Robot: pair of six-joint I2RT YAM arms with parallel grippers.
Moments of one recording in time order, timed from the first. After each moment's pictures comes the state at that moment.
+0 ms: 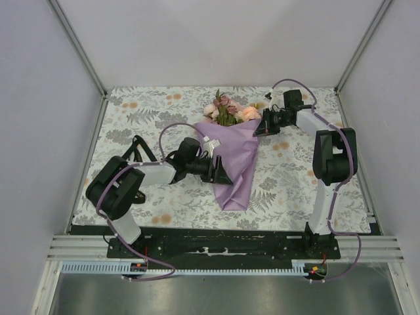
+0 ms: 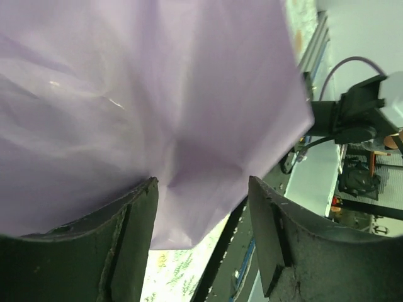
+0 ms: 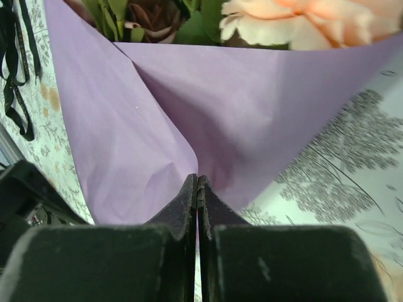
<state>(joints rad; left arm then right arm) -0.62 1.74 0.78 0.27 0.76 -0.58 0.10 2.09 1.55 -0.48 -0.74 0.07</state>
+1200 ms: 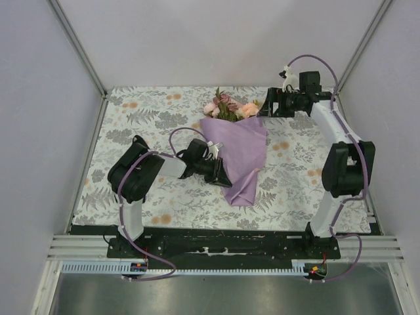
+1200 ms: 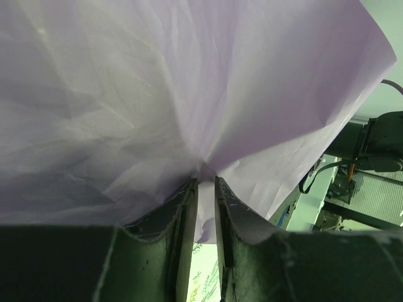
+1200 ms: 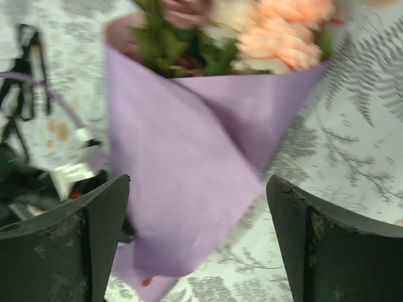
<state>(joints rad) -0.61 1.96 0.89 0.26 0.75 -0.62 0.04 1.96 1.66 -0.59 -0.59 0.04</state>
